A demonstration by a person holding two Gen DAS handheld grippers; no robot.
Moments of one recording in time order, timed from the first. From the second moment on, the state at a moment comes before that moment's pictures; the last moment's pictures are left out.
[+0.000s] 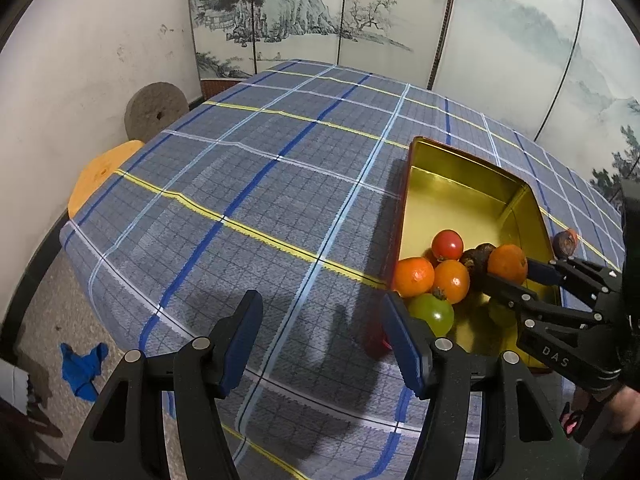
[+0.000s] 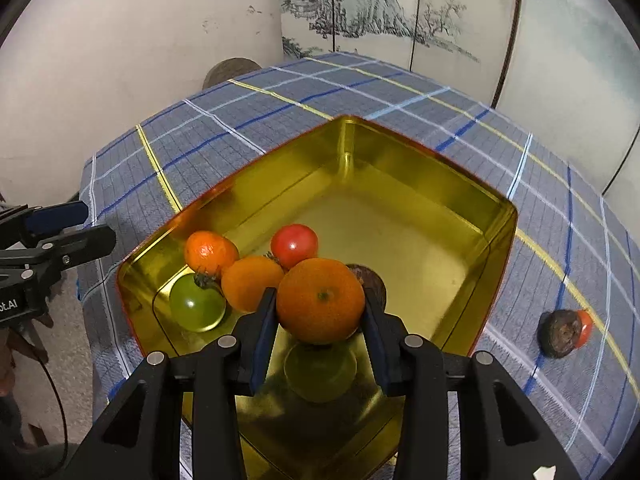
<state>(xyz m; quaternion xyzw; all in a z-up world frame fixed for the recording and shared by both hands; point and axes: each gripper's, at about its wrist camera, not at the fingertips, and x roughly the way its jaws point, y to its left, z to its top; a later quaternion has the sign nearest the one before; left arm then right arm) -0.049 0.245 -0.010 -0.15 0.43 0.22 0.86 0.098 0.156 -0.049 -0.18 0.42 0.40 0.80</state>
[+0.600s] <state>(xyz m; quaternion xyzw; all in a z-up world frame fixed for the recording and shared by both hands) -0.036 0.225 -0.006 -0.14 0.43 0.19 0.87 0.096 0.136 -0.032 -0.14 0.40 0.41 0.81</state>
